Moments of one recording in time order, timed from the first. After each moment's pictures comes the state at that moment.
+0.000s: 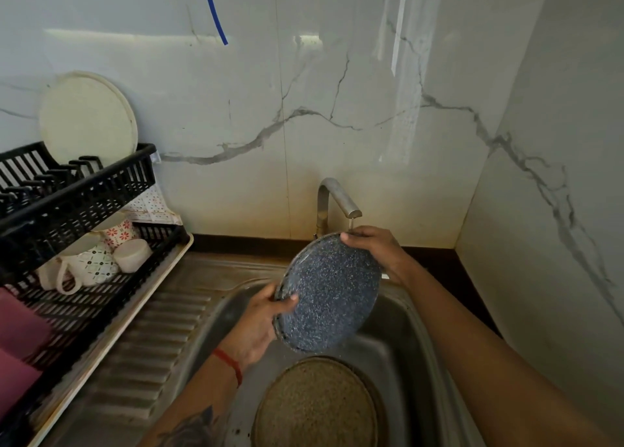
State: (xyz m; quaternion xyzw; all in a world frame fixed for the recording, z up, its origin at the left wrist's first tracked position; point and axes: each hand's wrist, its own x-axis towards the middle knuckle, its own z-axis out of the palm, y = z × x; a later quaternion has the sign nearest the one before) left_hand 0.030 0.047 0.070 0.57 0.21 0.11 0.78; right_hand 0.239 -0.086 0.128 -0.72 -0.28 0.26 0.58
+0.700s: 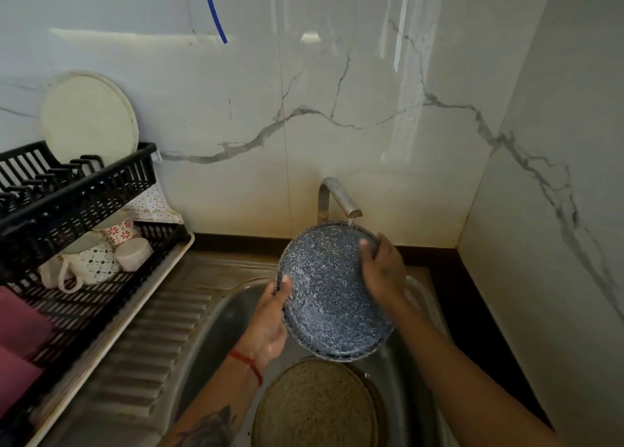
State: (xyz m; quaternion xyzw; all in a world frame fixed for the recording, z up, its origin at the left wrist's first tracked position) left_hand 0.048 0.027 0.071 0.45 0.26 0.19 0.83; right_hand 0.219 -0.085 0.084 -0.89 -0.17 0.00 0.42
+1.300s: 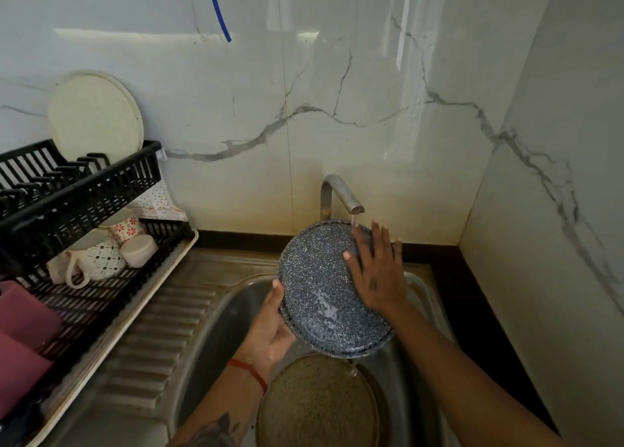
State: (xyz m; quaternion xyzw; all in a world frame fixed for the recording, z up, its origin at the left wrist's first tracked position) left_hand 0.041 0.025 0.057 0.32 0.27 0.14 0.90; right_hand 0.212 -0.090 0.070 -0.91 -0.36 -0.11 0.19
